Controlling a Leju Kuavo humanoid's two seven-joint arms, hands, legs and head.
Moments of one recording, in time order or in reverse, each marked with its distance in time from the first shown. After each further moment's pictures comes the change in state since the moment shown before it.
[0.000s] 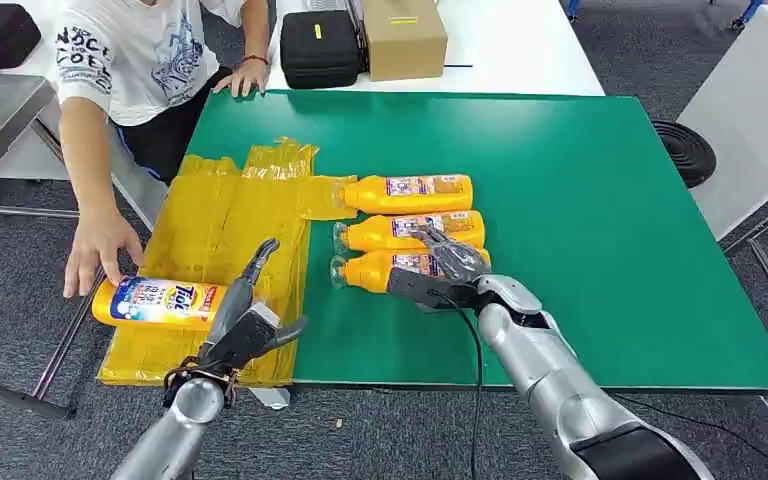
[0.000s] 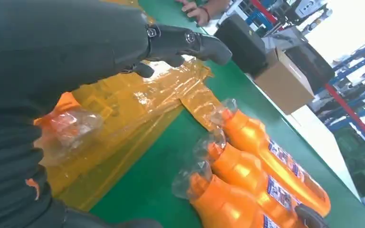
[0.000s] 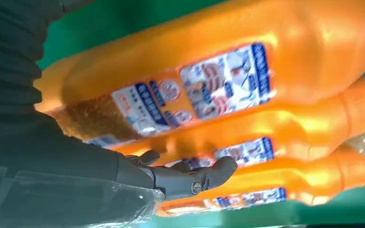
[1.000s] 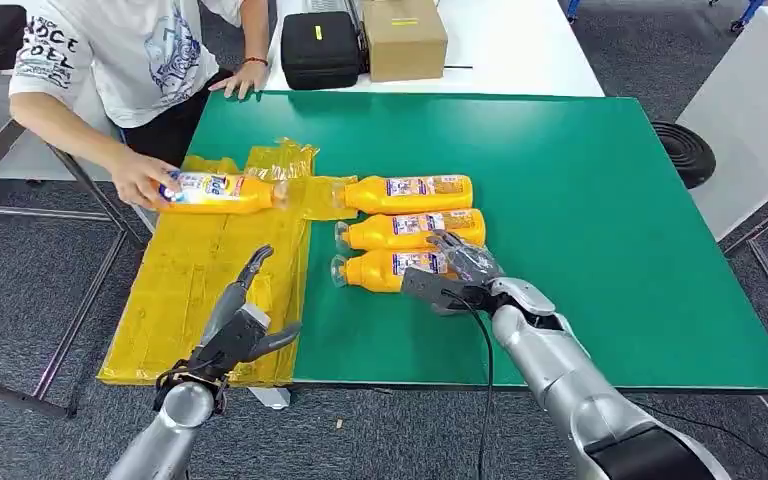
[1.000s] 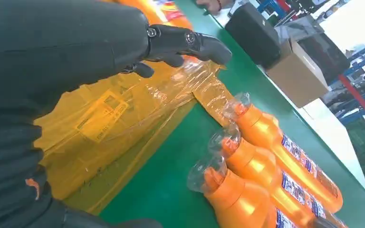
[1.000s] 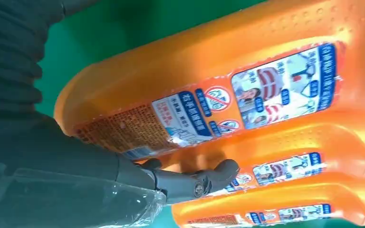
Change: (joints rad) left arm 0.023 0.017 0.025 -0.032 0.026 -0.073 0.034; right arm 0.004 -0.075 0.060 -0.002 -0.092 0.041 0.068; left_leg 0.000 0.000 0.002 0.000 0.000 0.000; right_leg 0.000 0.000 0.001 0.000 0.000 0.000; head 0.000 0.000
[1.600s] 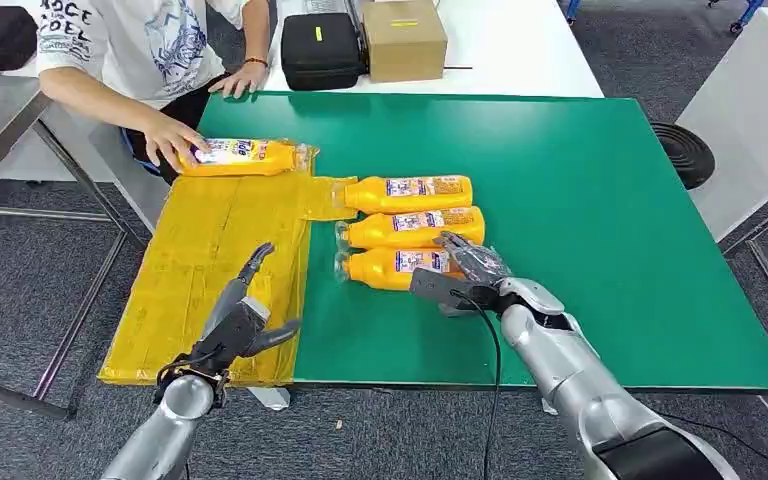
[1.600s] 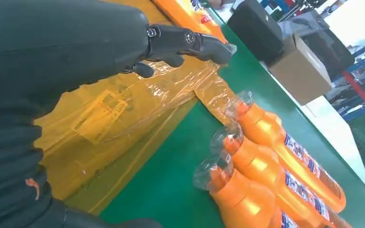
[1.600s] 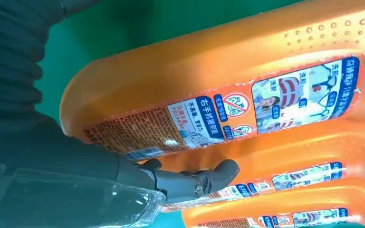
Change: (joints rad) left arm -0.034 0.002 0.000 0.047 0.018 -0.009 0.001; right arm 0.003 -0.028 0.008 -0.003 -0.016 0.026 -0.016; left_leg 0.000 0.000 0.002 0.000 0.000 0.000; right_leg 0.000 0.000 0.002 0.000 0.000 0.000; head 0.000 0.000
